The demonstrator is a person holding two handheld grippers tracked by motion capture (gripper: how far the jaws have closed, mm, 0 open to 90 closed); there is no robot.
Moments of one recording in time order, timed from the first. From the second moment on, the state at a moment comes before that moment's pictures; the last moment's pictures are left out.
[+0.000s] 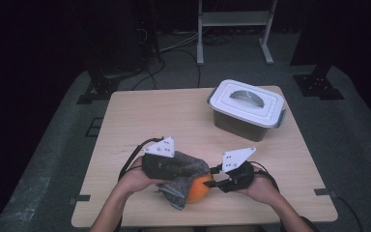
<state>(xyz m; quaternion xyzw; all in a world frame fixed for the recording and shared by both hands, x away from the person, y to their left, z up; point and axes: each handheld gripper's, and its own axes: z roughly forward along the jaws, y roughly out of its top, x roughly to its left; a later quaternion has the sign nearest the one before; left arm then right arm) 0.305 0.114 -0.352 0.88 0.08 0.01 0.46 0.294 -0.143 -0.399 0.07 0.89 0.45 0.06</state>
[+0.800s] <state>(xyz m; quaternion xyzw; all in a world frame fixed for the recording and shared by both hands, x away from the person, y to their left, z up) 0.306 0.117 -0.351 0.88 0.08 -0.01 0.46 0.296 -0.133 -0.410 0.08 0.89 0.46 0.04</state>
